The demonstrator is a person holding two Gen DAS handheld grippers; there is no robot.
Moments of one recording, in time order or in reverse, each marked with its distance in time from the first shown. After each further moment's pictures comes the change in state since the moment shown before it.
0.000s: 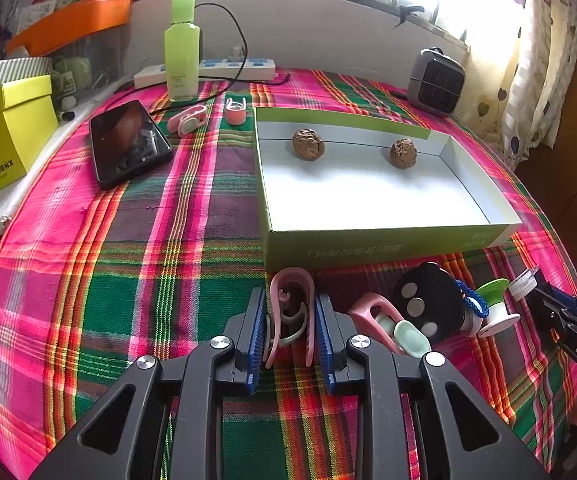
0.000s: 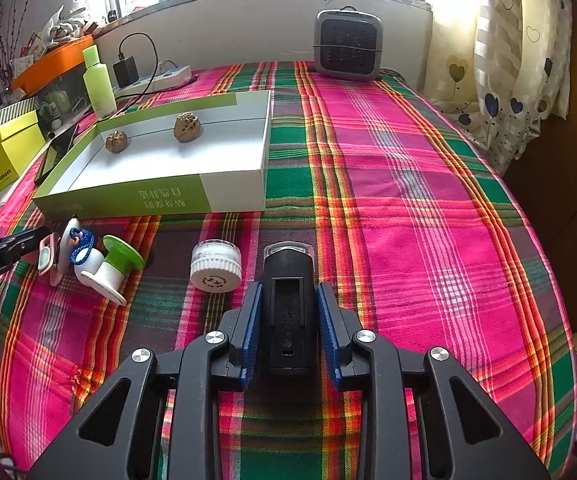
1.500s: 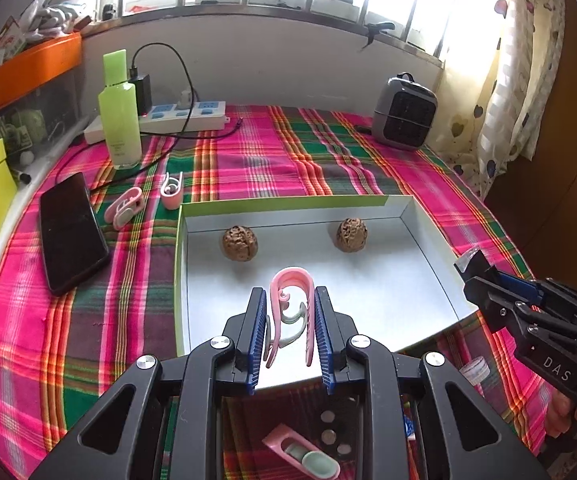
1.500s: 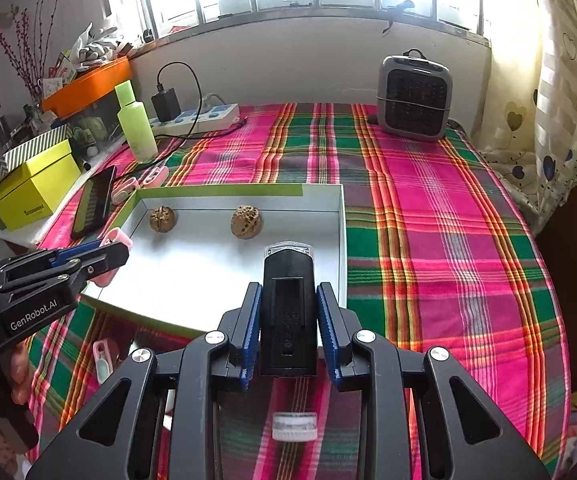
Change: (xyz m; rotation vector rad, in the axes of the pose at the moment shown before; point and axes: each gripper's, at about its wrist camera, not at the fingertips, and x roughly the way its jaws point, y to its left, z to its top) left arm 0.006 -0.043 0.078 0.036 -0.039 -0.080; right arm 0.012 0.030 0.093 -0.061 -0.045 0.154
